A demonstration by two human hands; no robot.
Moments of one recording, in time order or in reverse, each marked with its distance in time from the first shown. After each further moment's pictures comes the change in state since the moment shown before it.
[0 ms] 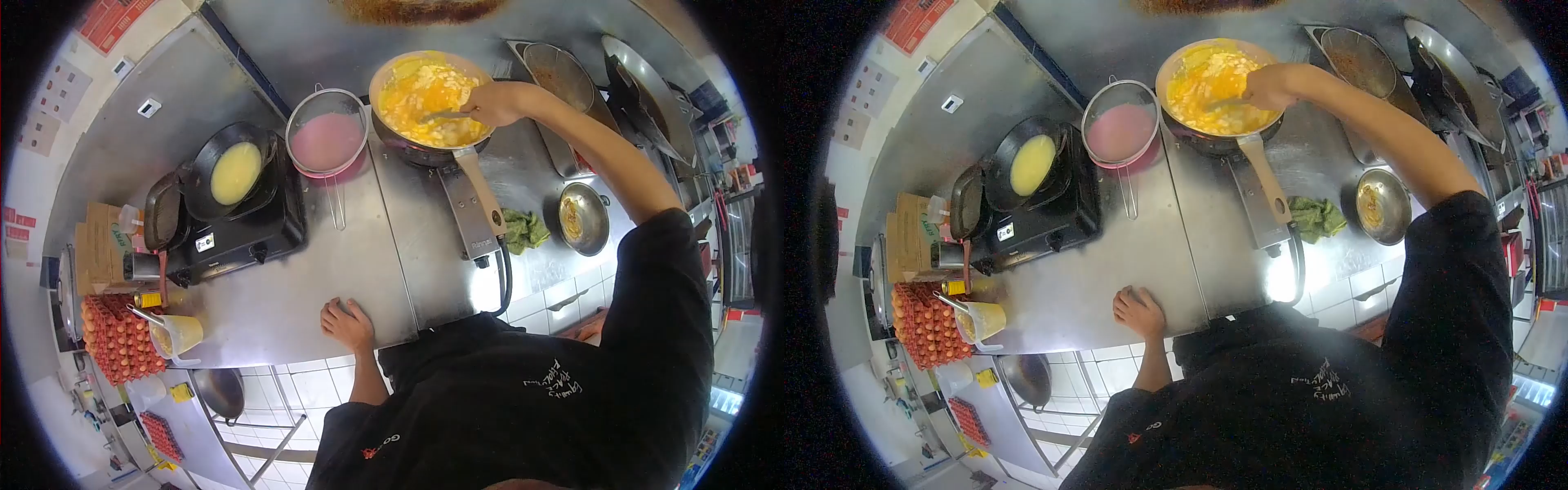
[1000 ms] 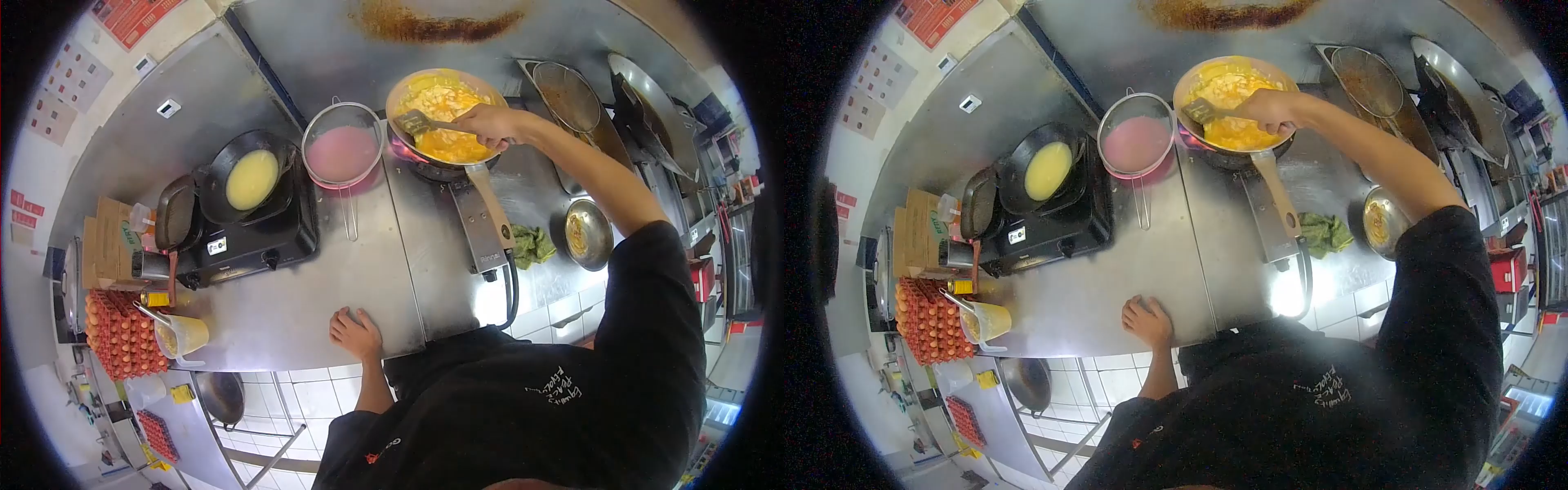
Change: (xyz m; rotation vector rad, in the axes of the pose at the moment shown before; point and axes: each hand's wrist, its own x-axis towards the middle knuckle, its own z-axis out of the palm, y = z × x) left_hand 0.000 0.000 -0.003 -0.037 0.015 0.001; right_hand -0.007 -0.041 -0.003 0.944 -0.112 0.264
